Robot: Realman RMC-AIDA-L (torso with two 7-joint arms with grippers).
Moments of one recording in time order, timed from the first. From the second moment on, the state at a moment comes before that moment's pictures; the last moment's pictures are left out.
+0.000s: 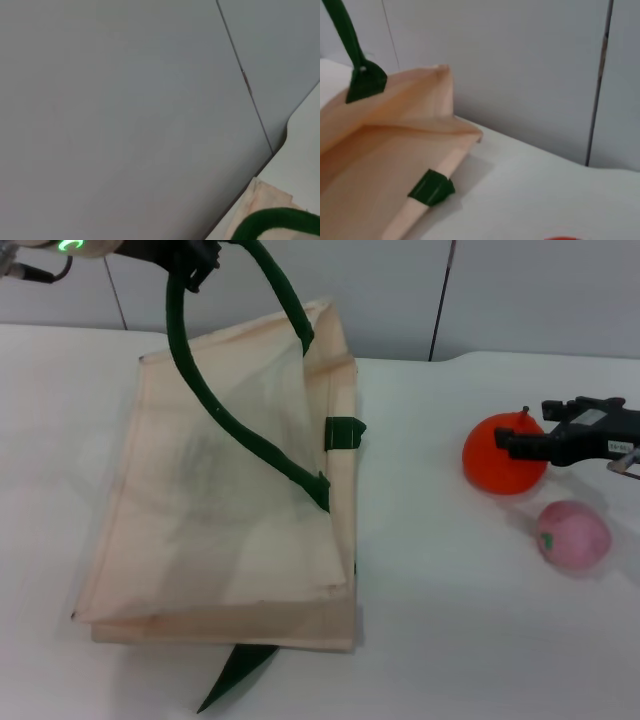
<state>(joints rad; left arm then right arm) -0.61 -2.03 1.38 1.83 -0.32 -1.39 0.52 0.41 2.03 -1.29 -1.07 1.14 0.96 -1.11</state>
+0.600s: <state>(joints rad) -0.63 -2.03 1.39 1.83 -0.32 -1.40 0.52 0.54 2.02 -1.23 -0.95 1.04 0.97 -1.06</state>
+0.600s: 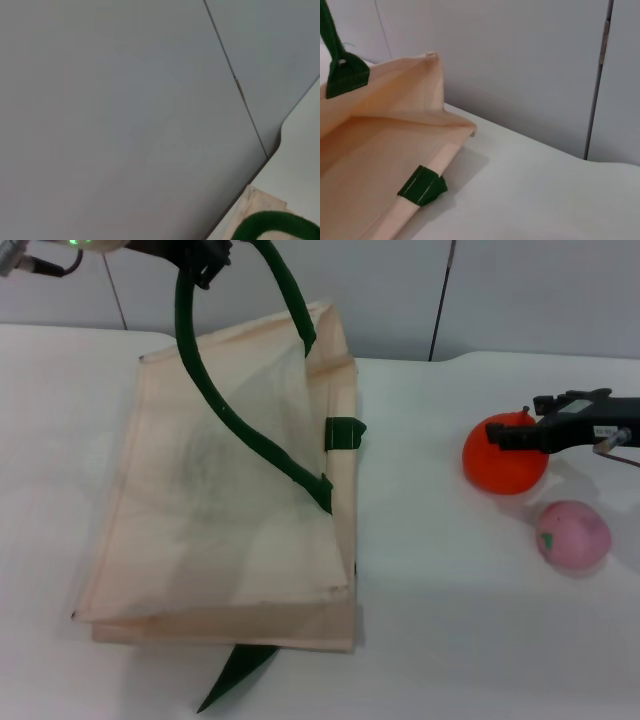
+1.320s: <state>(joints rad) -0.64 -2.03 1.39 1.83 -0.32 -1.40 0.53 0.63 2.01 -1.11 -0.81 0.98 1.00 -1.07</state>
